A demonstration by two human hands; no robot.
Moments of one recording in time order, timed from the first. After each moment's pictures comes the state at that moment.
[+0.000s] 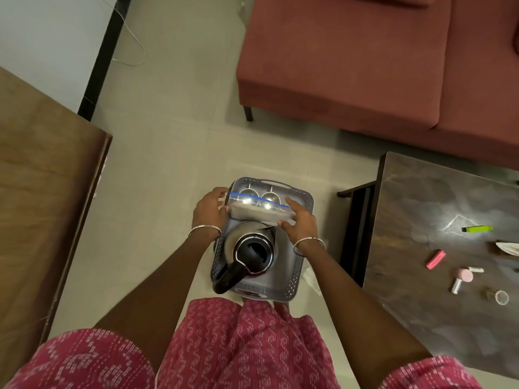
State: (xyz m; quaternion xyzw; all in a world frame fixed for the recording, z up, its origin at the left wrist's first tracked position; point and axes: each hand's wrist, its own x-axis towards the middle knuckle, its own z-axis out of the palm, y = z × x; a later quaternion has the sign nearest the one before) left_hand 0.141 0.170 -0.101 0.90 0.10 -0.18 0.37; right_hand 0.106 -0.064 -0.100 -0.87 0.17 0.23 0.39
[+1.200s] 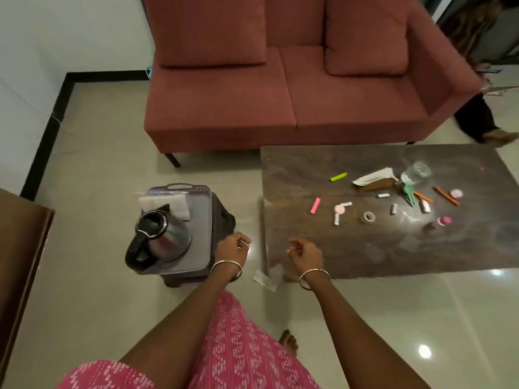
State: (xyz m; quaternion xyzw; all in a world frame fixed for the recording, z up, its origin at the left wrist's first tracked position) left_hand -0.138 -0.114 0.009 0.88 -0.01 -0.23 0.41; right_hand -0.219 -0.292 0.004 -0.82 0.36 0.08 0.43
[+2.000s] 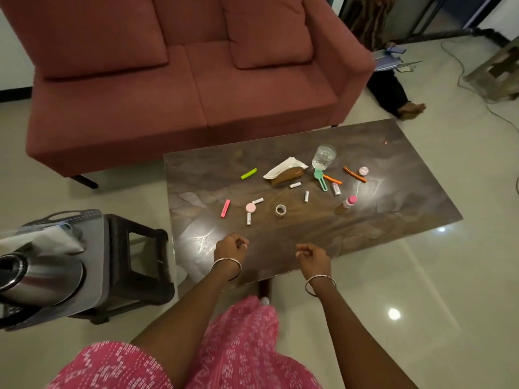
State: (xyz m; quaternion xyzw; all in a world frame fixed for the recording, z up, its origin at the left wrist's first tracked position) left_hand -0.215 -0.396 -0.016 0.88 -0.06 -0.30 0.37; right_hand -0.353 -0.560 -0.009 -0.74 0.51 0.01 0.44
